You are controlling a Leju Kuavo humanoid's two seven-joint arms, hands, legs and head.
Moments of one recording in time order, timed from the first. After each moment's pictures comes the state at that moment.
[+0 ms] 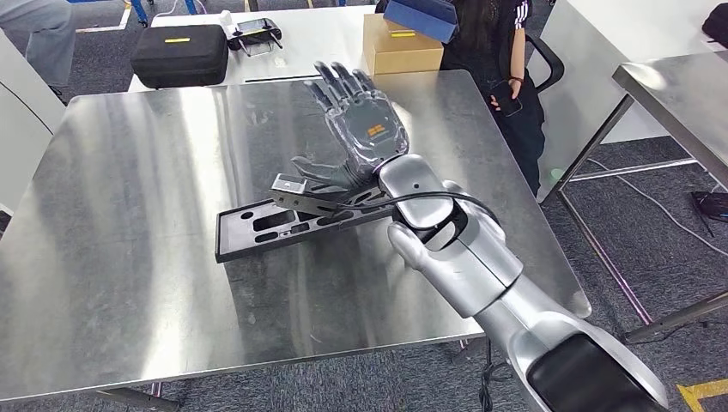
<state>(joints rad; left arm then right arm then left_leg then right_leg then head) -0.07 -0.13 0.42 -0.19 -0.78 0.16 -0.17 -0.92 0.06 0.79 -1.22 1.24 -0.04 0.17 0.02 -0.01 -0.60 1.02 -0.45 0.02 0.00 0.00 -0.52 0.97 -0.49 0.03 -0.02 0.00</state>
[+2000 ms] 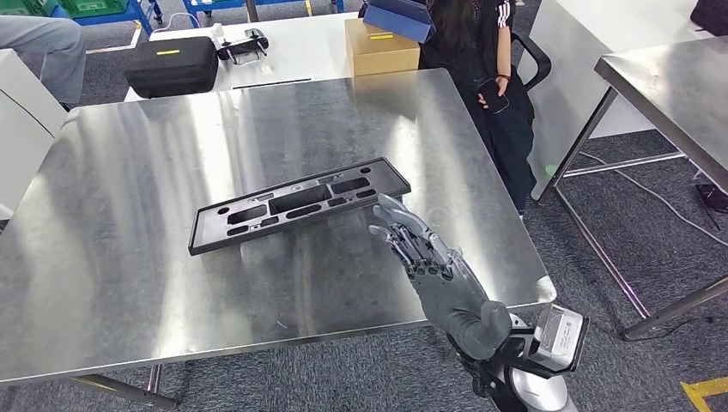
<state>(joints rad) -0.03 -0.12 0.50 -0.18 -0.60 0.17 -0.33 -0.17 -0.13 0.51 -1.89 -0.26 0.31 -0.38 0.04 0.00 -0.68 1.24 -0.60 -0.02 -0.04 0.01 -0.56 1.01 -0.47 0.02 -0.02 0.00</state>
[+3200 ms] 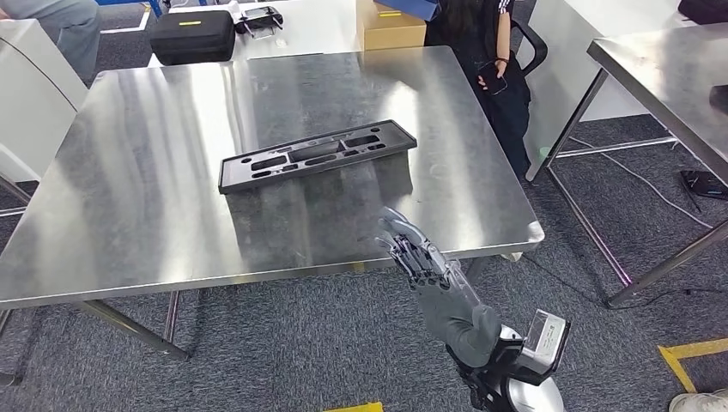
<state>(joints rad) -0.03 -0.10 0.50 -0.18 -0.61 0.12 -0.32 -0.11 -0.11 0.50 -1.87 -0.23 0.29 -0.37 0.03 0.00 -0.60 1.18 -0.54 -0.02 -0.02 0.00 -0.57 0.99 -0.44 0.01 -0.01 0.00</state>
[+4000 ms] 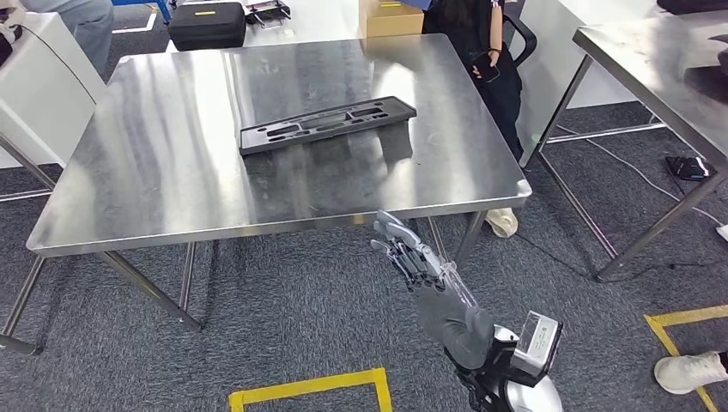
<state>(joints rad) -0.03 -0.10 0.50 -0.18 -0.61 0.11 -0.33 -0.11 -0.10 0.50 -1.87 -0.21 0.29 -0.35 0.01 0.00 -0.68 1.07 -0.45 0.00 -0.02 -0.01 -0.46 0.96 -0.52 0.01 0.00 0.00</state>
